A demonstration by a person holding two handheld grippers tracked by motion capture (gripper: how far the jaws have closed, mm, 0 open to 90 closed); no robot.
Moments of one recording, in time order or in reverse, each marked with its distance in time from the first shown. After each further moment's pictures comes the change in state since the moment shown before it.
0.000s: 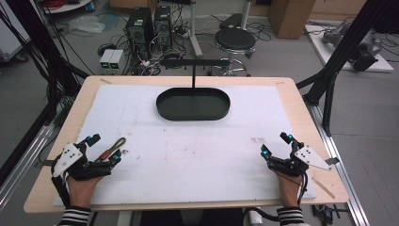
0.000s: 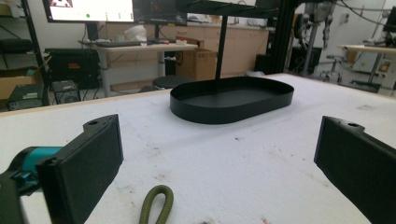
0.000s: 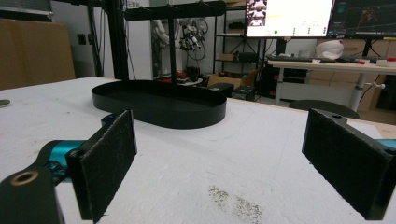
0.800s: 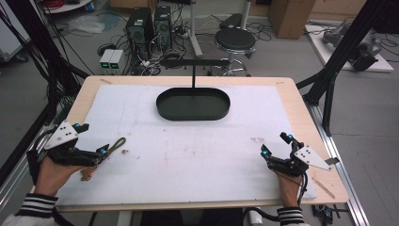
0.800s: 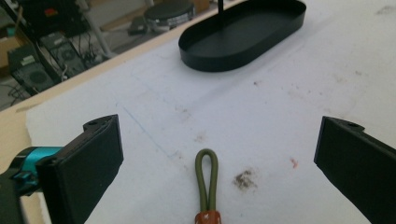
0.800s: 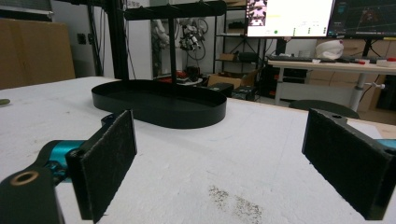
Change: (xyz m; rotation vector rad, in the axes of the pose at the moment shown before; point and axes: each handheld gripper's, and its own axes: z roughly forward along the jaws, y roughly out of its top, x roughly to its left) left arm 0.028 0.066 0.004 0.382 -0.065 0.172; right arm 0.000 0.000 0.000 -0.002 -0.001 -0.001
